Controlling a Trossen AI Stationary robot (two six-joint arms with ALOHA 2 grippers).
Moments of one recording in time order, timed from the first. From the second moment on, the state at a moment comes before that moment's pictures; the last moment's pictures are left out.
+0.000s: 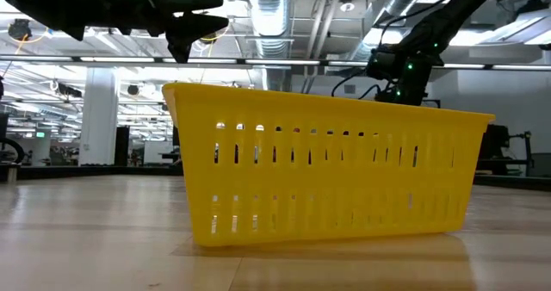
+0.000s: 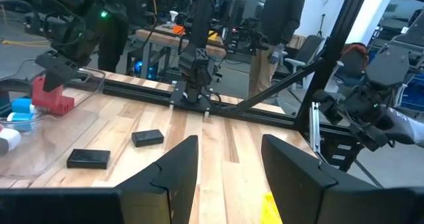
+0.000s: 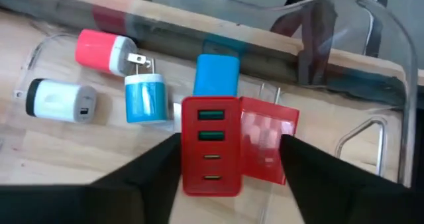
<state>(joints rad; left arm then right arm) -0.03 1.08 0.39 0.67 -0.01 -0.22 -0.83 1.53 0.94 -0.50 0.26 0.42</state>
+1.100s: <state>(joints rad) -0.06 1.08 0.39 0.45 0.05 -0.12 -0.03 1.21 0.91 -0.69 0.33 0.73</state>
